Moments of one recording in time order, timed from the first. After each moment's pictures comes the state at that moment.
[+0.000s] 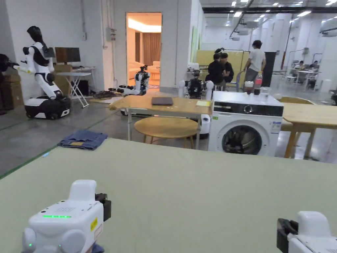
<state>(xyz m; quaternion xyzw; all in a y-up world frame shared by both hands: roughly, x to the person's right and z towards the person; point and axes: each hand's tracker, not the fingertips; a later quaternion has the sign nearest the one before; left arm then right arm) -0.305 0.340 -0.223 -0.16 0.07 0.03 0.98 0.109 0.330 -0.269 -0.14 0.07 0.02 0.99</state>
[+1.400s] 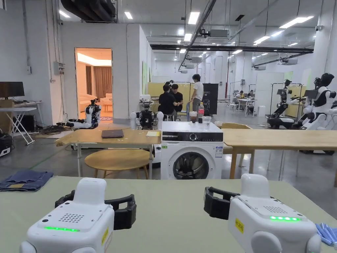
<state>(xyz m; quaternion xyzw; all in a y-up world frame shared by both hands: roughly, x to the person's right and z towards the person) -0.178 0.432 -0.185 -0.06 -0.02 -0.02 1.00 0.124 0.443 -0.217 -0.08 0.04 -0.07 0.99</state>
